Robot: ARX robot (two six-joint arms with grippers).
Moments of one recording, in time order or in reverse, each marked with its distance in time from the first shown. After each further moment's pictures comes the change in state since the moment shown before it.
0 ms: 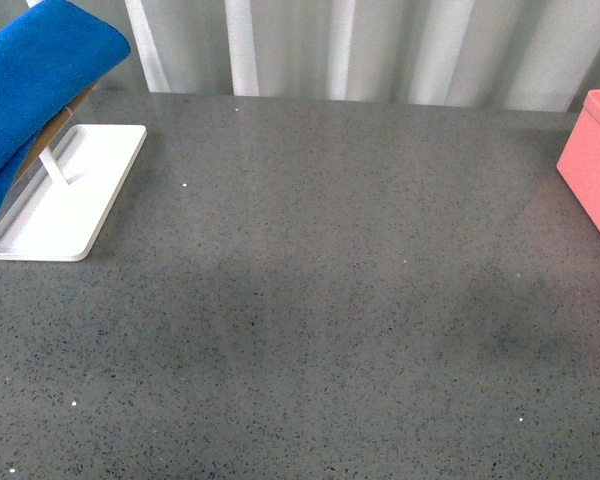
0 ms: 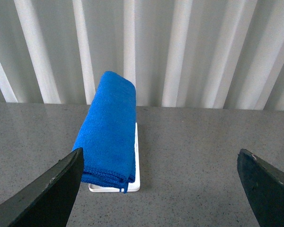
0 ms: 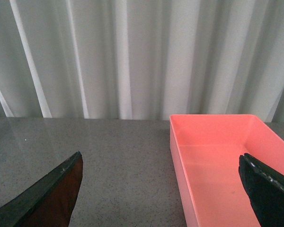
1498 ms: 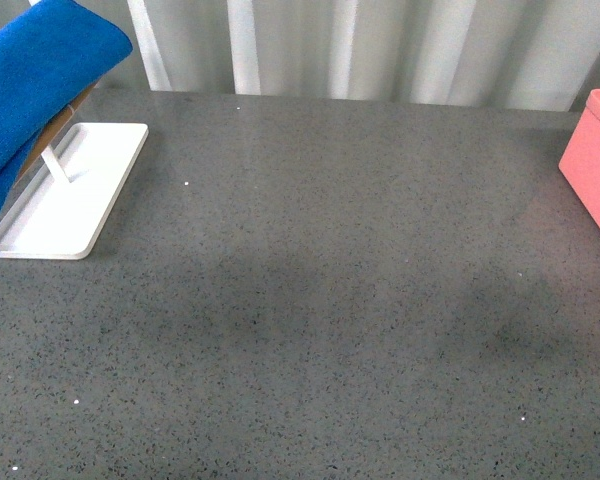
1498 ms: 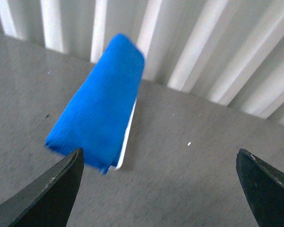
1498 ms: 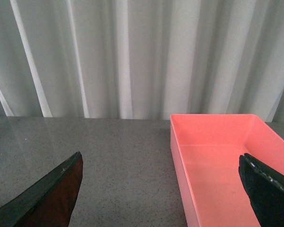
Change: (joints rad) left arm -0.224 0.525 0.206 0.116 -0.316 -0.306; right arm 0.000 0.000 0.000 0.000 0.000 0.000
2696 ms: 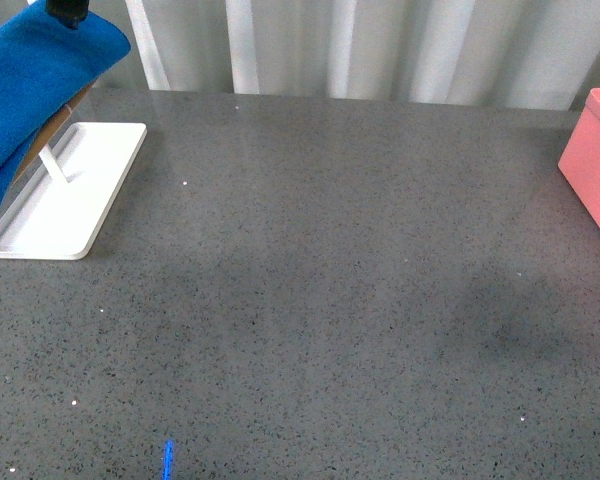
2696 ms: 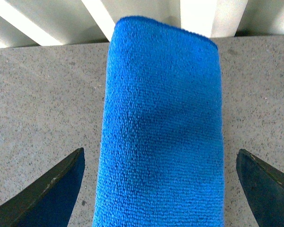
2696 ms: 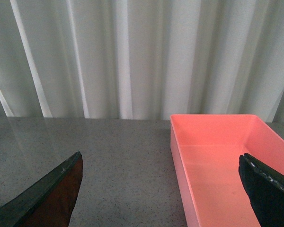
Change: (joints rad) left arm 0.242 1.606 1.495 -0.425 0.084 0.436; right arm 0.000 0.000 0.000 0.000 0.000 0.000
